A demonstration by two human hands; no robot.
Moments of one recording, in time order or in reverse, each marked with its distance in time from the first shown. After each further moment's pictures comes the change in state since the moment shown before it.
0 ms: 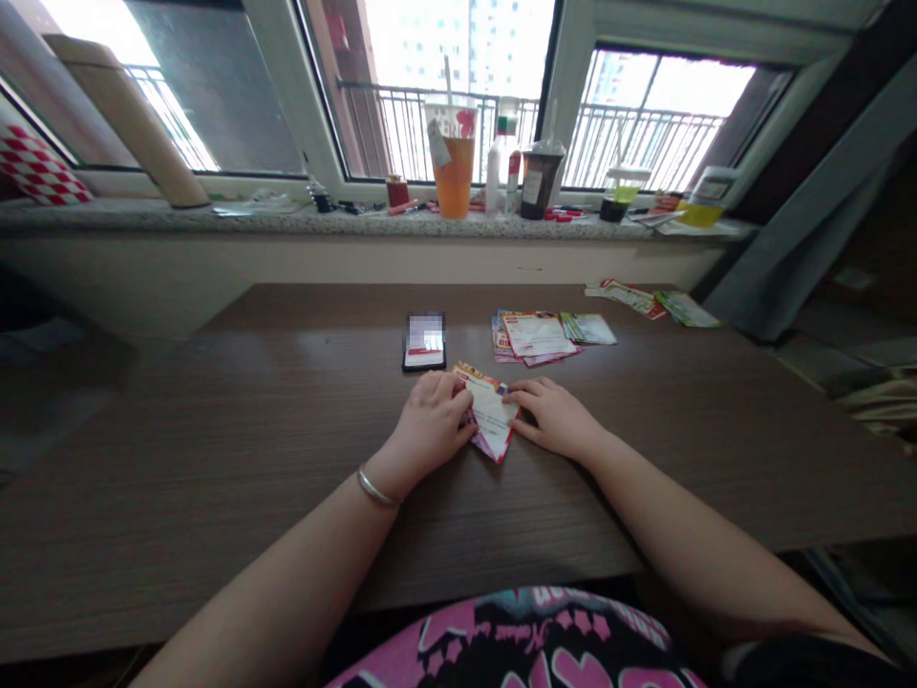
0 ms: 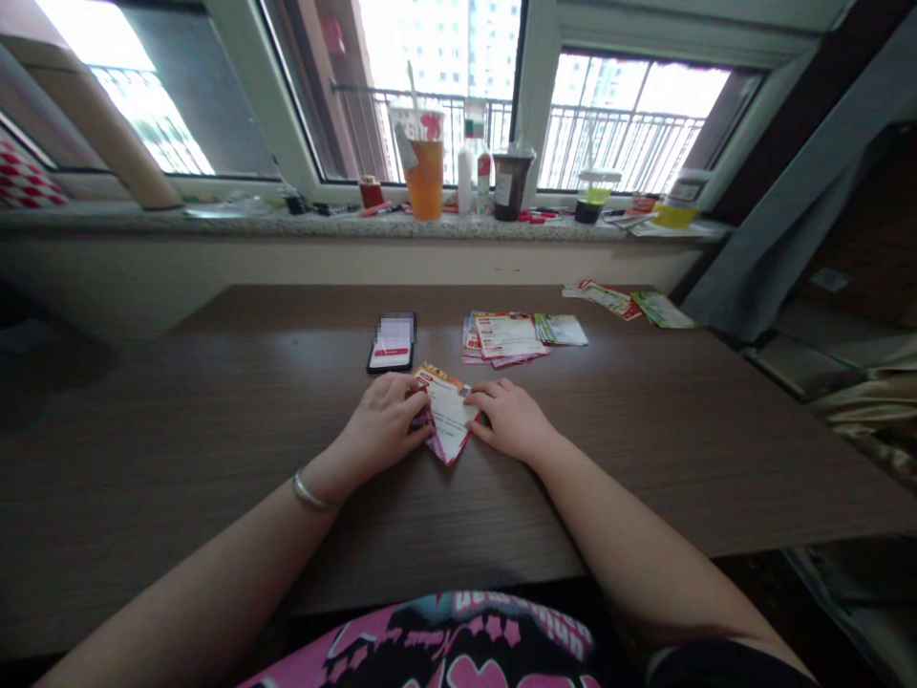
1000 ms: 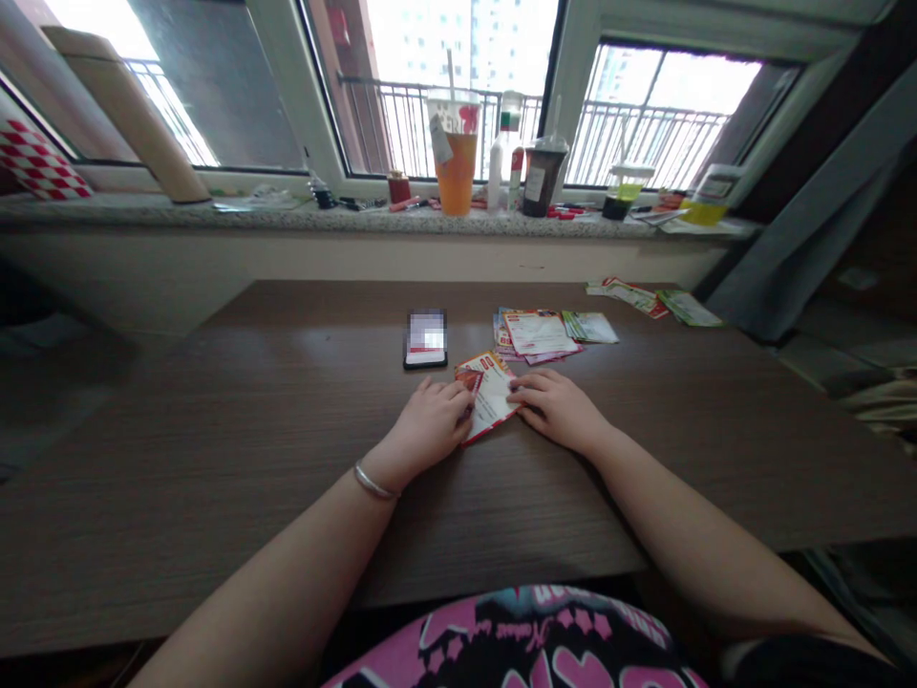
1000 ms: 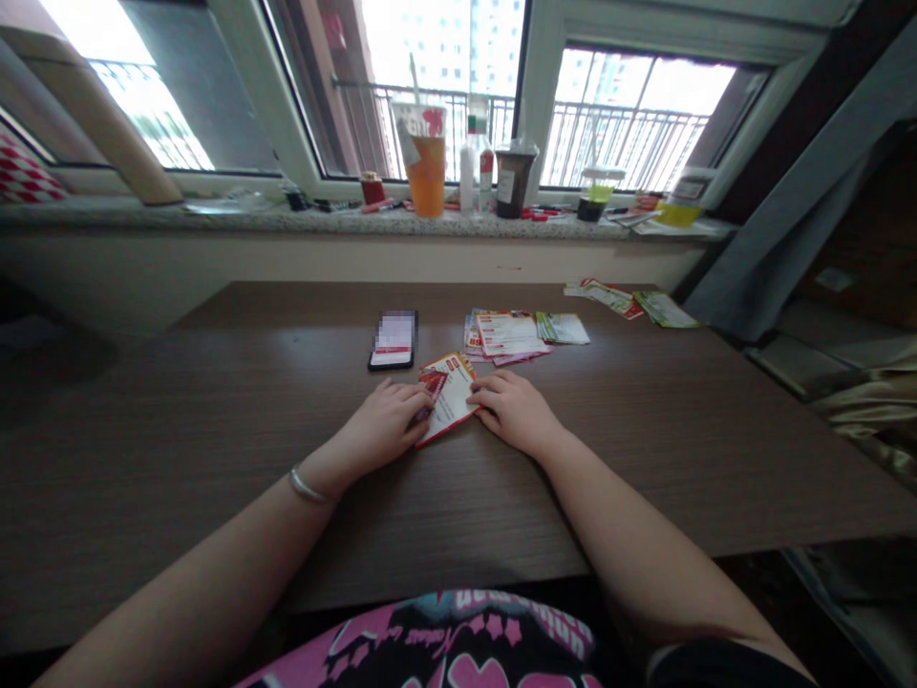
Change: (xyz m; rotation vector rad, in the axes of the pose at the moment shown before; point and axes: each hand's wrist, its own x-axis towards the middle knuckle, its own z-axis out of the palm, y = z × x) left_hand -0.001 -0.008 0.010 -0.121 -0.136 0.016; right_hand 0.001 0.012 0.005 -0.007 0.138 -0.122
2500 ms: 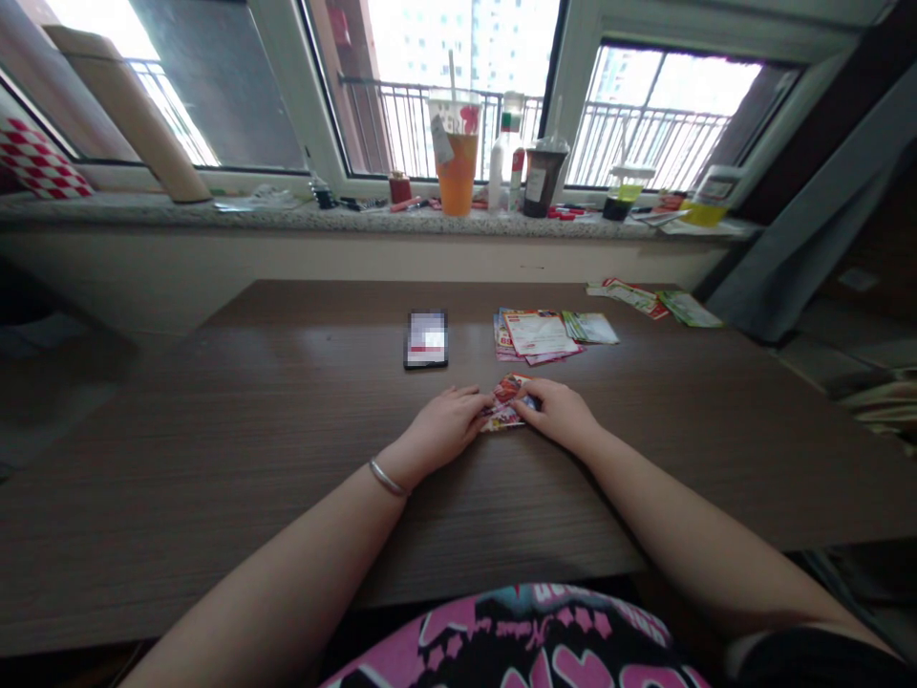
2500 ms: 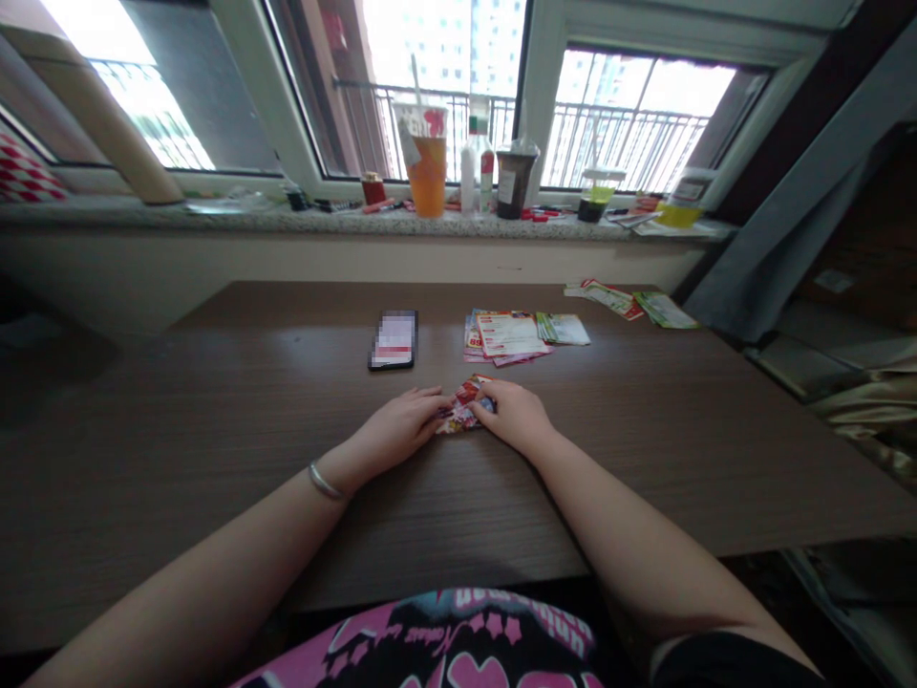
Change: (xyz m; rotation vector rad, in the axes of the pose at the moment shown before) left_hand 0.005 0.000 0.017 -0.118 0.013 0.067; right_hand 0.007 -0.014 0.008 0.146 -0.018 0.401
